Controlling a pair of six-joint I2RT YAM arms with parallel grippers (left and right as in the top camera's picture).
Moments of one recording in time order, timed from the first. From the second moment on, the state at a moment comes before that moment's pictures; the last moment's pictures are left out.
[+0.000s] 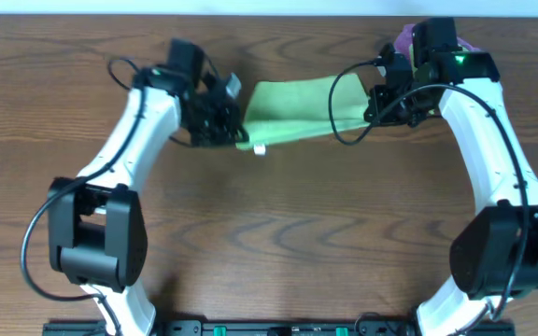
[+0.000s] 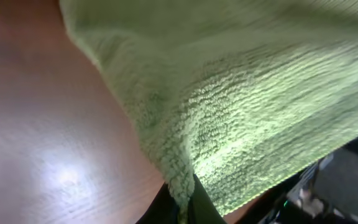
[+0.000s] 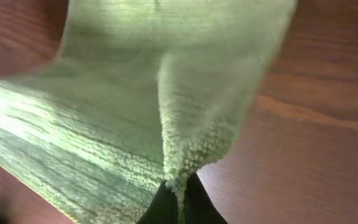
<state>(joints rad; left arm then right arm) -0.23 1.91 1.46 -0.97 0.66 -0.16 0.06 1.84 1.64 -1.11 -0.35 -0.05</state>
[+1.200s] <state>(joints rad) -0.16 2.06 1.83 -0.37 0.66 -0.52 0.06 1.90 1.64 -0.36 -0.30 0.07</state>
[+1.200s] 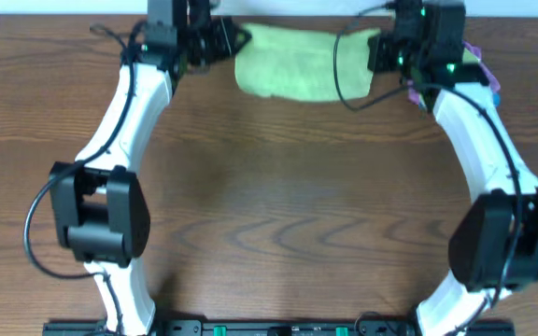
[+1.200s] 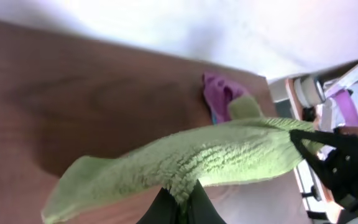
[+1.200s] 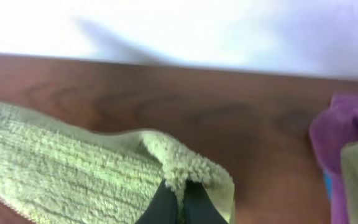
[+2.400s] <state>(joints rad) -0.20 2.12 1.70 -1.21 0.65 -0.06 0.07 1.84 1.47 -1.05 -0.33 -0.11</state>
